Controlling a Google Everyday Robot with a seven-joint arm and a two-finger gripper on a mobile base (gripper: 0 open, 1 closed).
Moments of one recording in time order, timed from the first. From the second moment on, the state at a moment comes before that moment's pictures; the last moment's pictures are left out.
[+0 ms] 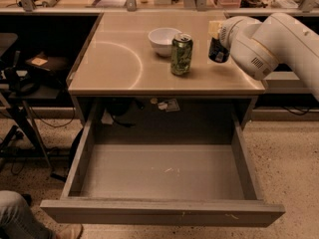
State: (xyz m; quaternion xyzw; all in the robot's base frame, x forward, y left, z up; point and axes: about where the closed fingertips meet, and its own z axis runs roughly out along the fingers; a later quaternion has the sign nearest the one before) arm 0.767 -0.209 0.942 -0.01 0.79 0.02 0.62
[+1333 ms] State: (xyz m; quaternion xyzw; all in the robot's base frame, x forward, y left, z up) arm 0.778 -0.234 0.904 0.00 0.79 0.01 0.61
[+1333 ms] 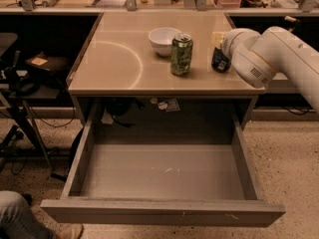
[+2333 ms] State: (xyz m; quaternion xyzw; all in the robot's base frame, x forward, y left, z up) arm 0.778 -0.234 0.904 0.00 0.79 0.01 0.61
